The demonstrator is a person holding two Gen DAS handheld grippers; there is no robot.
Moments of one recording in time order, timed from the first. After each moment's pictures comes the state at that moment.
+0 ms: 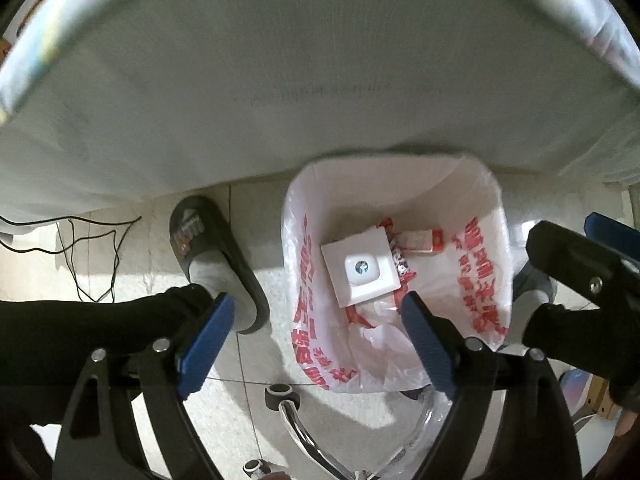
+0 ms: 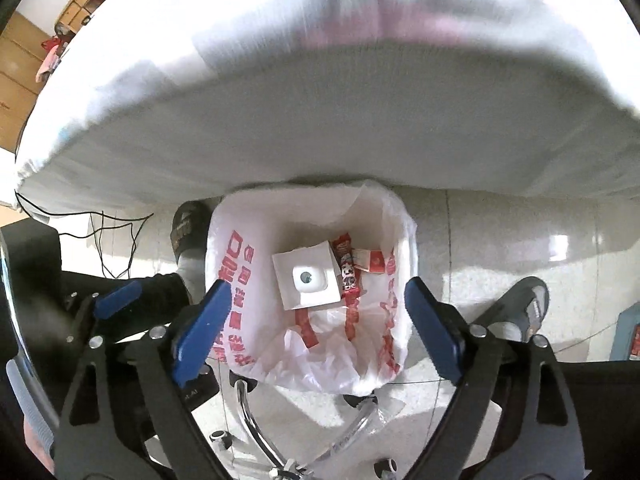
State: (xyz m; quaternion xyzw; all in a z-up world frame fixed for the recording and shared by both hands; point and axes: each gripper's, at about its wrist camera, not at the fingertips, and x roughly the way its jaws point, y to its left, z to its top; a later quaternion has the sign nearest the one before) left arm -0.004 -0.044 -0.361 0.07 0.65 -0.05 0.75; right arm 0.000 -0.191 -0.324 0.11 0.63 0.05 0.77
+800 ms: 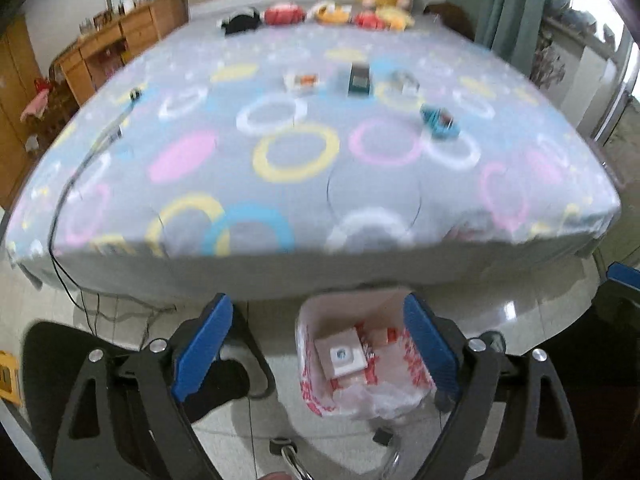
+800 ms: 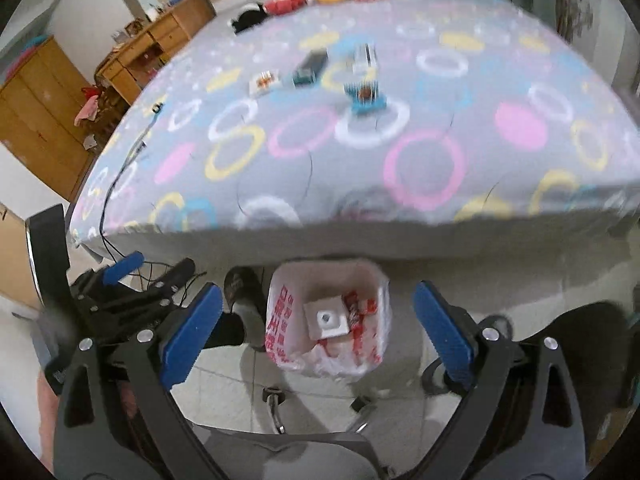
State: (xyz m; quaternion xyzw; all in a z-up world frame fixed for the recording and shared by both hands) left arm -0.027 -0.035 -0.154 0.04 0.48 -0.08 0.87; right arm -0.067 -0.242 -0.114 0.13 0.51 0.06 0.85
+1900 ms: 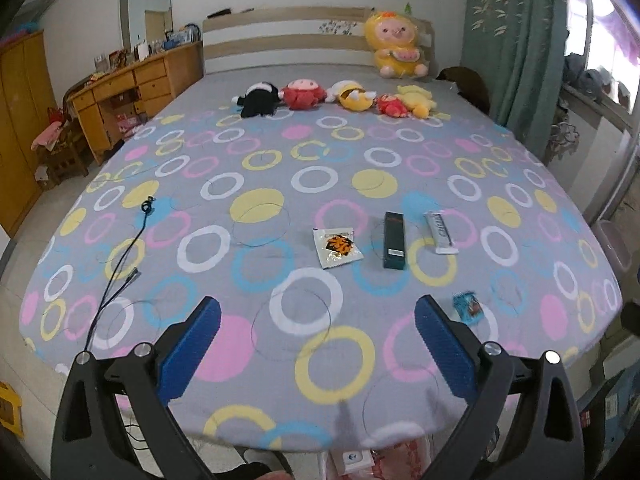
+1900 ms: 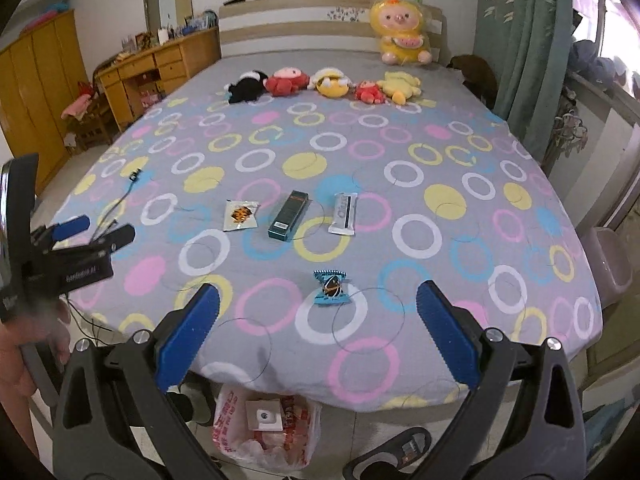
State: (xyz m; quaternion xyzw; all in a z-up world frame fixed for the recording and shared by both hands) left arm 0.160 -0.013 -0.037 0.03 0.42 -0.06 0.91; right arm 0.085 -0.253 0.010 0.01 0.42 0.02 0.91
